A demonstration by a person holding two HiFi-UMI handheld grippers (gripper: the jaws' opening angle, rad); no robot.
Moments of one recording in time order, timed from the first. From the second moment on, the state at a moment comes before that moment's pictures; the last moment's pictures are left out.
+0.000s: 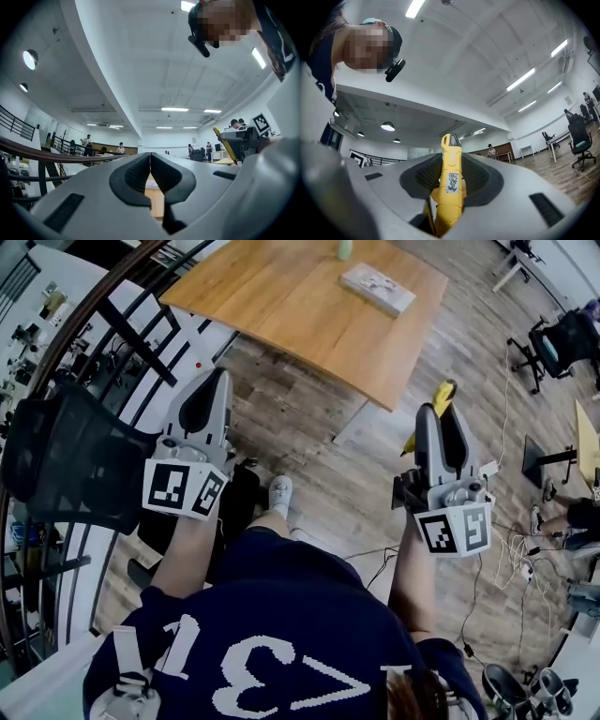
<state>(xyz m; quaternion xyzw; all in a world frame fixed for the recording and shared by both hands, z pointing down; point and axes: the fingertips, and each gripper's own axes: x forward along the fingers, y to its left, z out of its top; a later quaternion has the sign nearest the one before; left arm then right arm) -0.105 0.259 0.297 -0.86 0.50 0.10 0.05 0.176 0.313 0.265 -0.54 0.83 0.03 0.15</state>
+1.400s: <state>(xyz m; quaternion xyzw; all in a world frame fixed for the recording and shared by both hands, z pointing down) -0.073 -0.170 0.282 -0.84 0.53 0.07 0.05 0.203 -0.146 0.250 -0.51 0.85 -0.02 0.17</state>
